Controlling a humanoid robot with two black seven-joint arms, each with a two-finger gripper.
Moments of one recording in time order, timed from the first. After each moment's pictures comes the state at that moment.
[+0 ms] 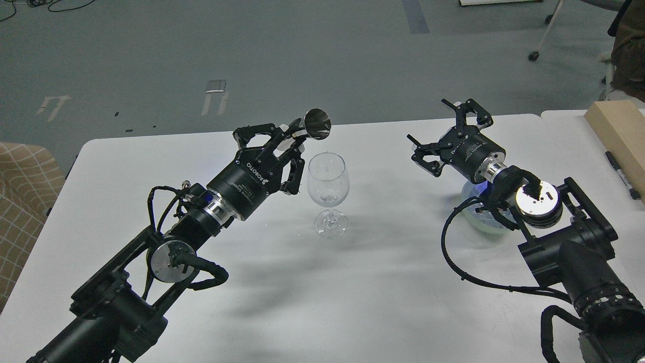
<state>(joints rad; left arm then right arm) -0.35 0.27 -0.95 -1.44 0.16 -0.25 -0.06 0.57 0.00 1.46 0.73 -0.25 0.35 -0.34</state>
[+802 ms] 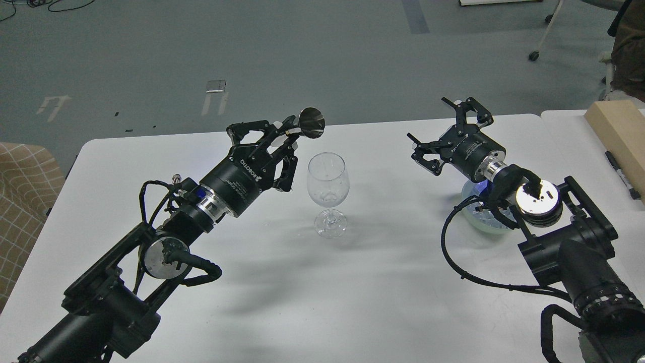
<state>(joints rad) -0.36 0.29 -0.94 -1.43 0.19 -0.25 -0.06 0.57 0.00 1.46 0.73 -0.25 0.35 -0.34</state>
